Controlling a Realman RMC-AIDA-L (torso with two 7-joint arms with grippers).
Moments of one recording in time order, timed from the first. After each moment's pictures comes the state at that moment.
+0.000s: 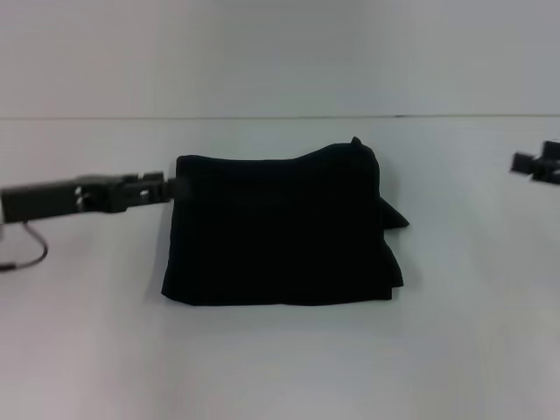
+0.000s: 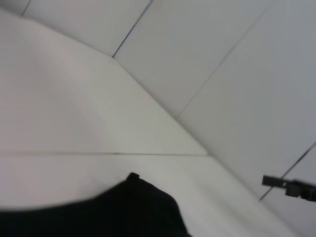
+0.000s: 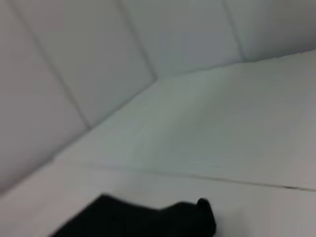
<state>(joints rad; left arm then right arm) -0.60 -1.99 0.48 0.67 2.09 1.59 -1.85 0.55 1.92 -0.48 -0.65 -2.03 -1.42 1.67</state>
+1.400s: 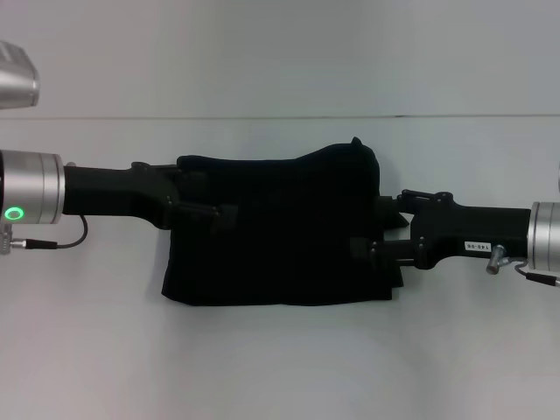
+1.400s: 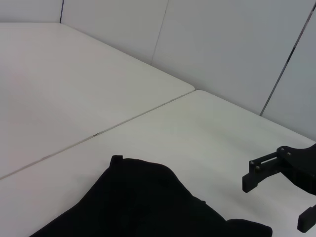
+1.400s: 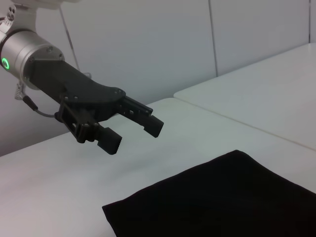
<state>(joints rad) -0.66 -2.01 0.73 0.76 2.10 1.49 -1.71 0.65 2.09 -0.71 -0.57 -2.03 -1.38 1.37</state>
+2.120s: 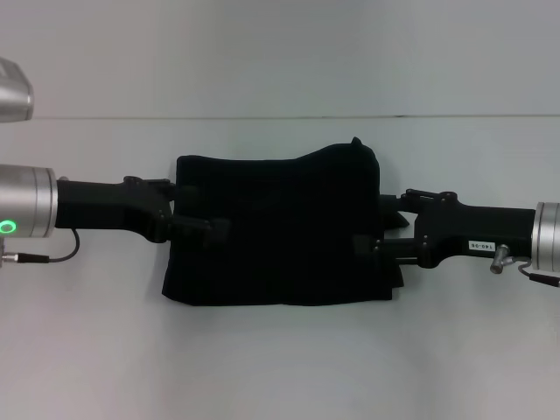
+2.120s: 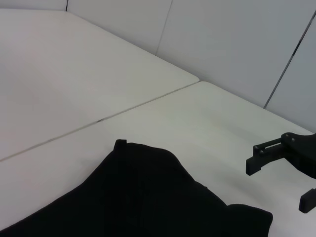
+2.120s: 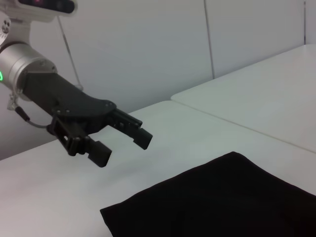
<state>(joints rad) -0.64 -2.02 0.73 0.76 2.12 1.49 -1.72 0.65 2.08 -0.70 -0.57 -2.03 -1.38 1.37</state>
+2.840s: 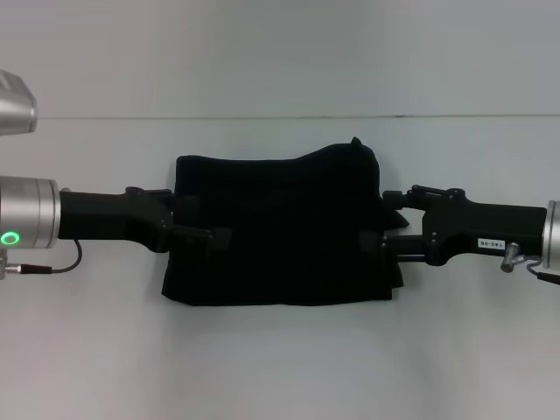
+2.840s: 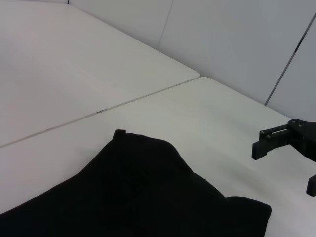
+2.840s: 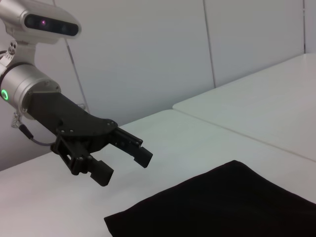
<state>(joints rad) -0.62 -2.03 0.73 0.76 2.12 1.49 -1.72 0.63 2.08 -0.67 -0.59 -2.03 -1.42 1.37</state>
